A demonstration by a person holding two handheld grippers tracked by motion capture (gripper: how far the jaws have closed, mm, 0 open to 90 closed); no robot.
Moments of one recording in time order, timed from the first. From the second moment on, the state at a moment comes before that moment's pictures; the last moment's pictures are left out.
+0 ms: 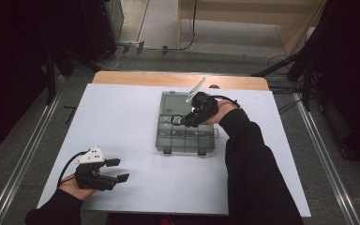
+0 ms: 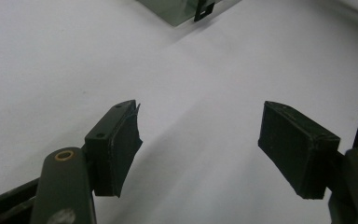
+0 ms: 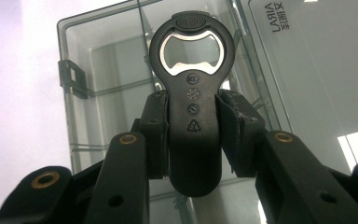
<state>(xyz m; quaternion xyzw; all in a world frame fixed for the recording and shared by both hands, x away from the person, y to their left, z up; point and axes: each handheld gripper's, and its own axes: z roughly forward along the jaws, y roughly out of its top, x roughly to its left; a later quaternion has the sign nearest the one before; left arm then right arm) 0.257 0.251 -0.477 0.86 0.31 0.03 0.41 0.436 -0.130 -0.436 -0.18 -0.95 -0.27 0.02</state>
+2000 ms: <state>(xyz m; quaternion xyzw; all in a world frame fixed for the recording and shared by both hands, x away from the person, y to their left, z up) 0.258 0.250 -0.479 0.86 0.31 0.03 0.41 0.354 -0.133 -0.436 -0.35 -0.89 -0.29 -0.05</state>
